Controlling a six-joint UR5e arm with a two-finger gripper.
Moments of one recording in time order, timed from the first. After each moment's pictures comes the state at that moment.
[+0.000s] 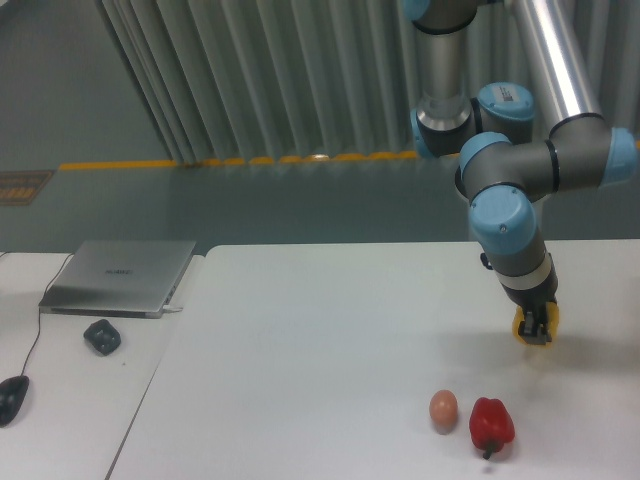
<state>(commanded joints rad) 2.31 -1.90 -1.52 -1.42 1.84 1.96</state>
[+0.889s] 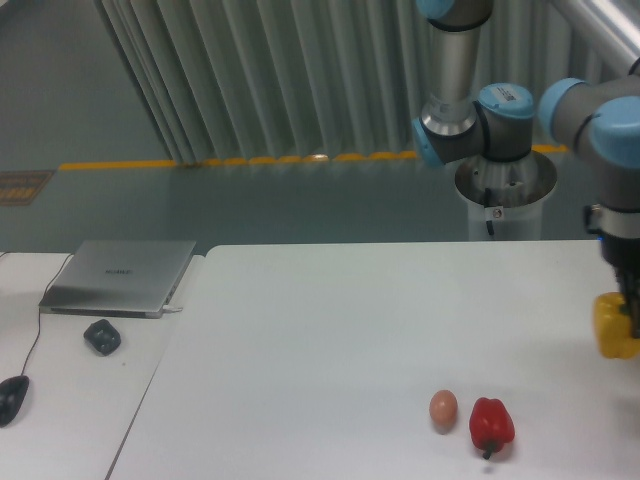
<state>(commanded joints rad) 2.61 -1.88 -1.43 -1.22 1.63 1.90</state>
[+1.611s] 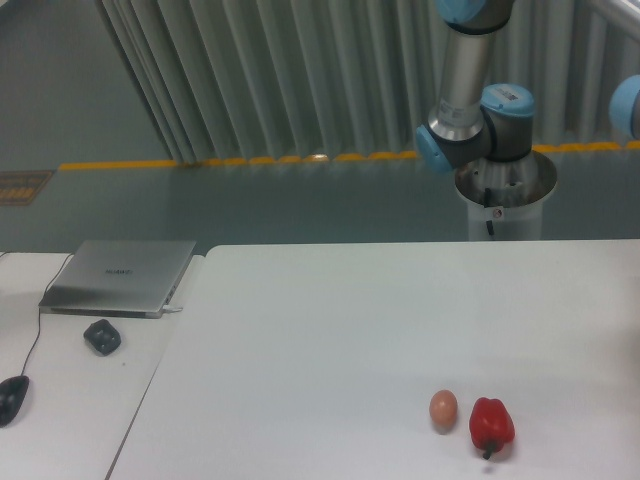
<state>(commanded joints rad) 2.76 -1.90 -1.44 -1.21 1.63 2.38</state>
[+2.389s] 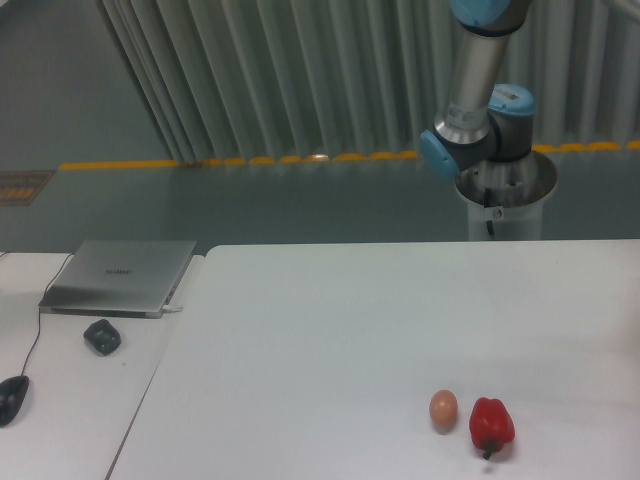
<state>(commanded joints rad) 2.82 -1.90 -1.46 -1.19 1.61 2.39</state>
